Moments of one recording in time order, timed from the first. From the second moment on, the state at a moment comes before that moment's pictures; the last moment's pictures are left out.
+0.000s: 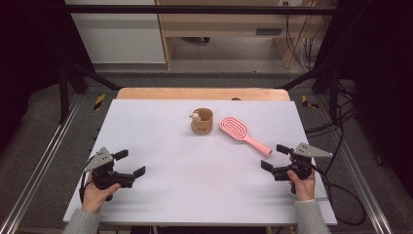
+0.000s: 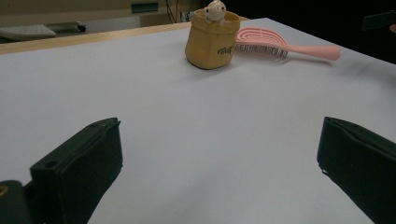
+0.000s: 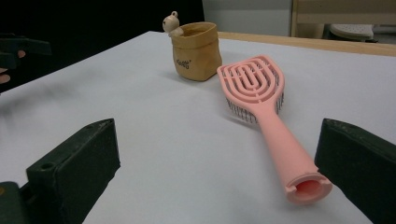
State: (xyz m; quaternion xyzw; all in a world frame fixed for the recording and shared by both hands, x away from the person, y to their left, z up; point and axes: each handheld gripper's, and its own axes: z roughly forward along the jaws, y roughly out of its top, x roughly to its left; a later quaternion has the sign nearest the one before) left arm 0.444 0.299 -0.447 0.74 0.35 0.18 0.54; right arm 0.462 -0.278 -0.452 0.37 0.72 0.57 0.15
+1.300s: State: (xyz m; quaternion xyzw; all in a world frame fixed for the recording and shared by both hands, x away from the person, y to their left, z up) left arm 0.445 0.300 -0.449 0.74 0.36 0.18 0.54; right arm 0.466 -0.260 -0.439 0.36 0.74 0.54 0.17
